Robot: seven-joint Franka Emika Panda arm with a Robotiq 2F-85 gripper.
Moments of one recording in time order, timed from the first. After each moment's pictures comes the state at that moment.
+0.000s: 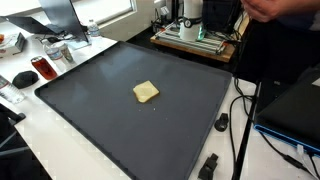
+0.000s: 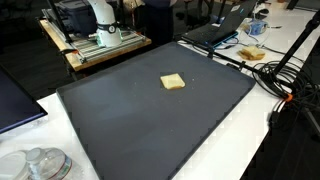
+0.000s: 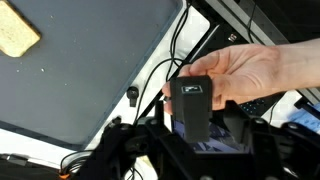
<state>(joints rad) 0.36 -0.42 0.21 -2.26 0.28 2.02 -0.15</state>
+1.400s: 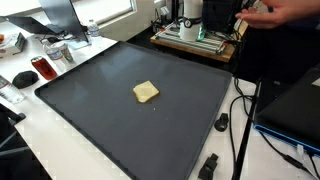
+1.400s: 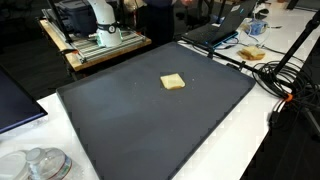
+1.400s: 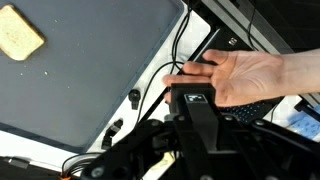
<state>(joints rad) 0.35 -0.42 0.21 -2.24 0.28 1.99 -0.16</state>
